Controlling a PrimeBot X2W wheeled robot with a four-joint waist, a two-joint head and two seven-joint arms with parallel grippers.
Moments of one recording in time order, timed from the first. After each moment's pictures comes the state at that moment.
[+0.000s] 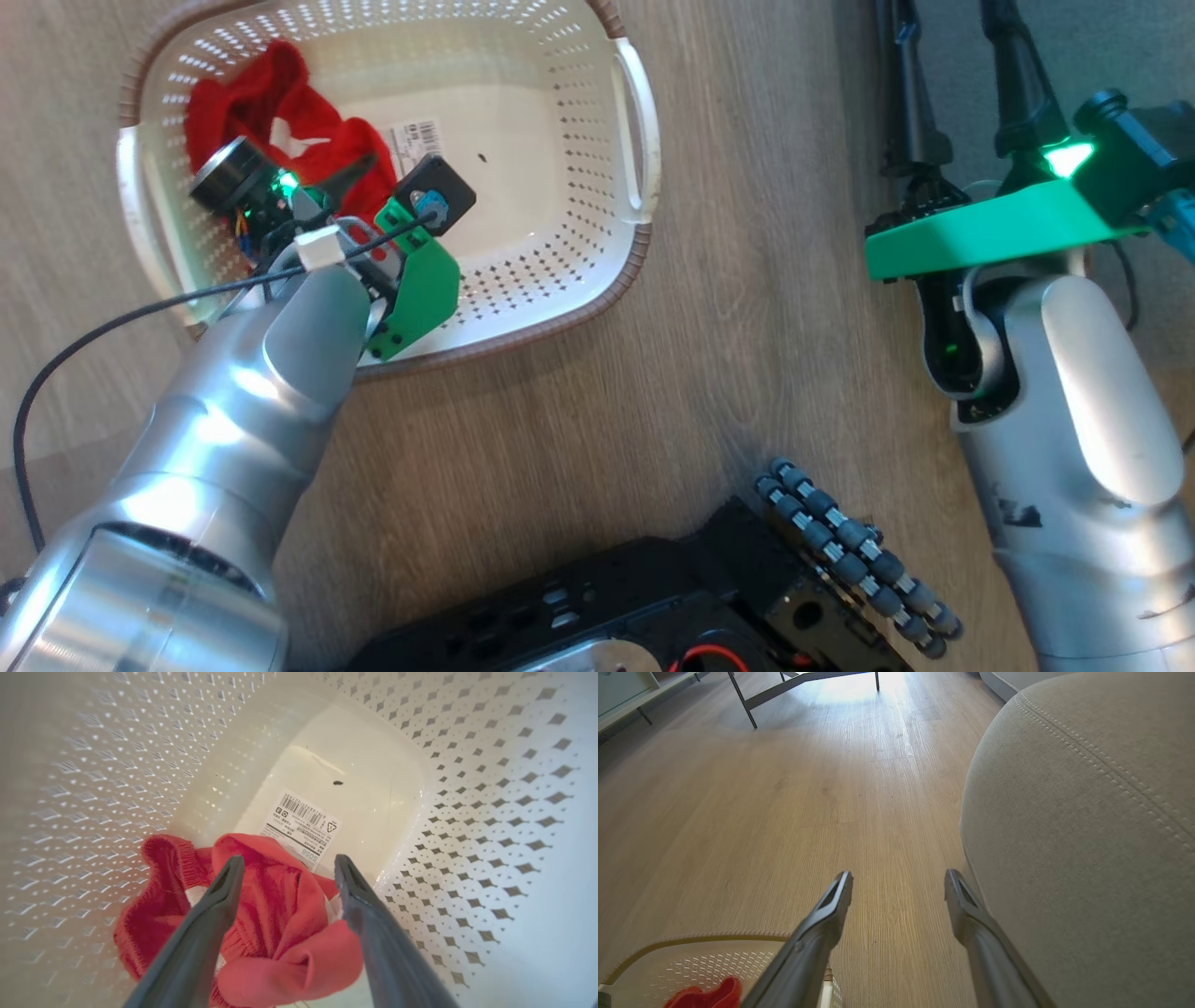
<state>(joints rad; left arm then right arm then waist) -1.01 0.05 -0.65 1.23 0.19 -0.09 -0.08 -0.59 -0.08 0.20 0.12 0.38 0.12 -0.26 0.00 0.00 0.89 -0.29</state>
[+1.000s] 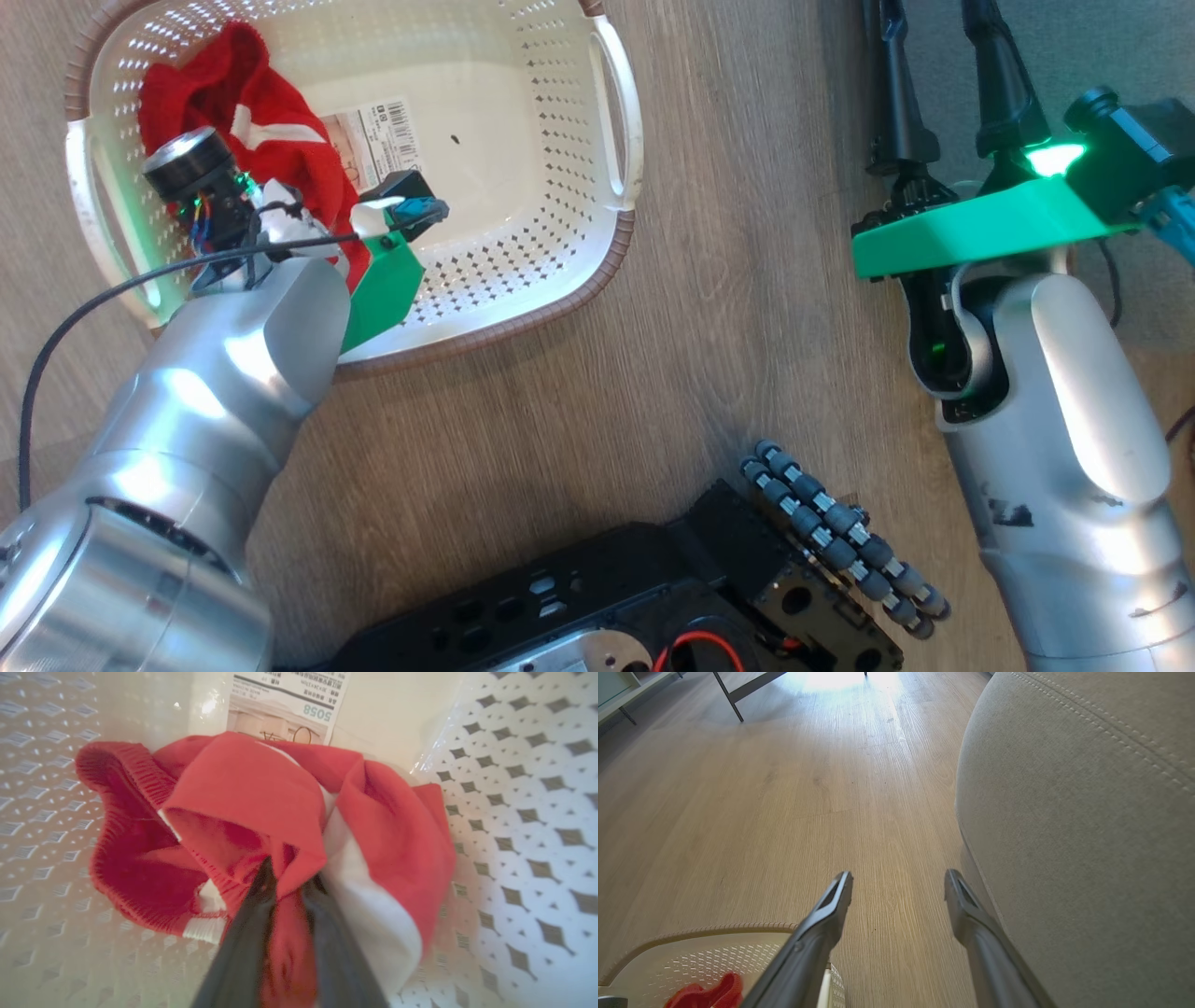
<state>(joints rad) -1.07 0.08 -0.83 1.30 0.29 -0.10 0.32 -0.59 -0.06 0.21 0.12 0.42 0.12 -0.26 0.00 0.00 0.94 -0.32</state>
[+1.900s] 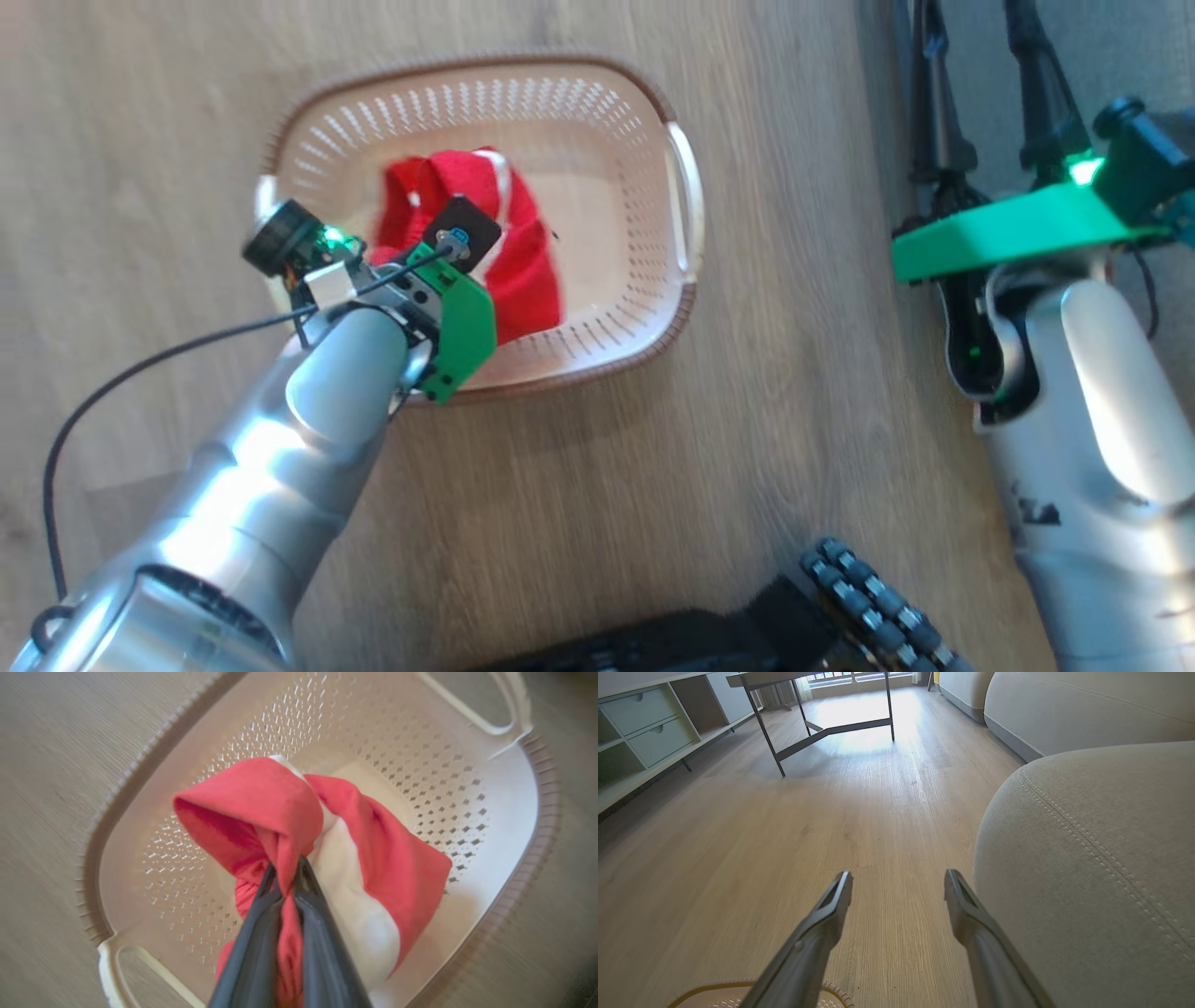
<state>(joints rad) -0.92 0.05 -0.77 1.13 -0.08 -0.09 -0.06 -0.58 -0.11 0.17 0.17 0.39 0.12 -0.26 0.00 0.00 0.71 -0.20</state>
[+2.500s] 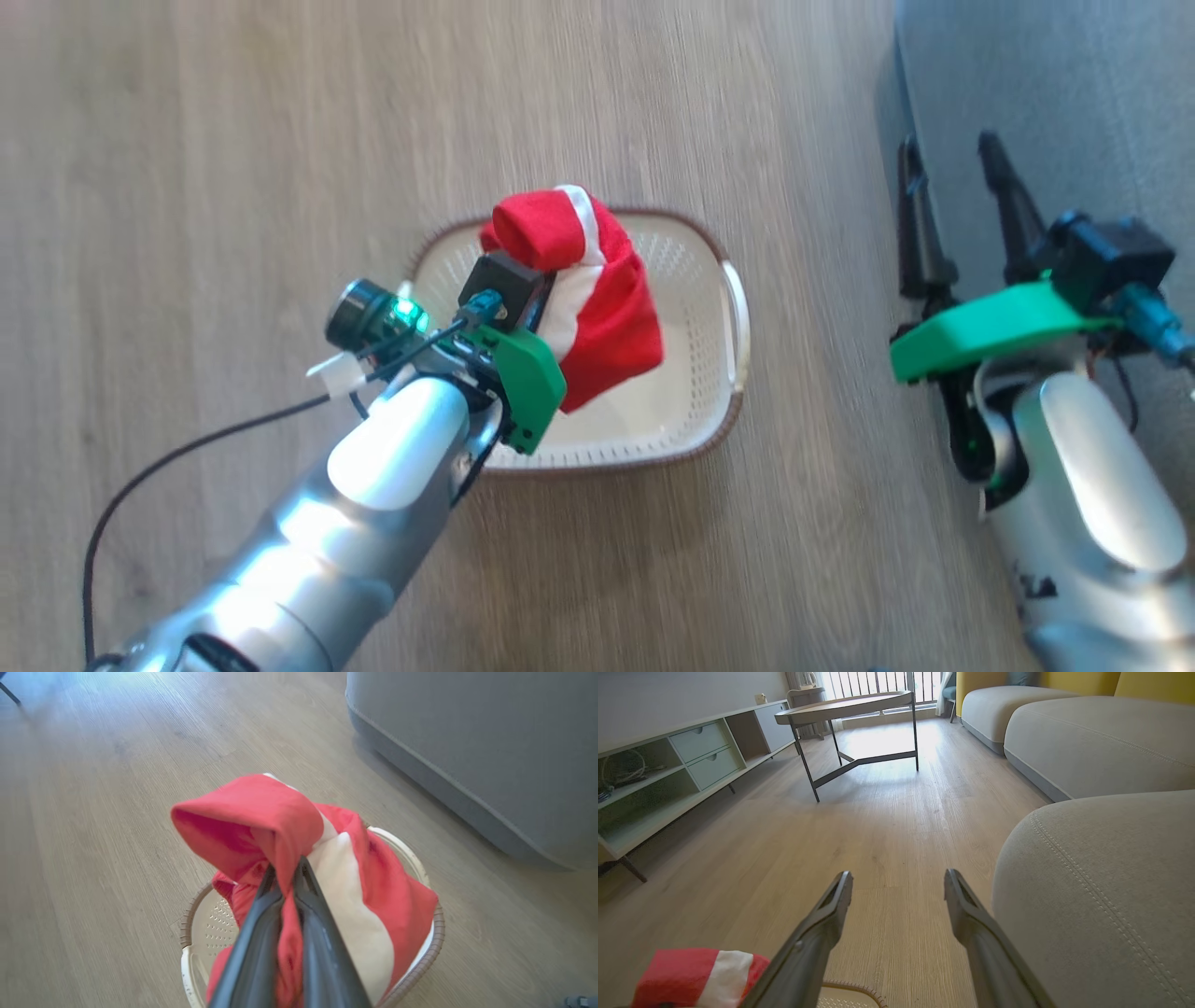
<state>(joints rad) -0.77 0.05 -0.91 0.90 -0.45 0.02 -0.19 -0.44 -0.15 0.18 0.25 0.38 0.12 -0.26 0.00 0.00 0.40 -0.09</state>
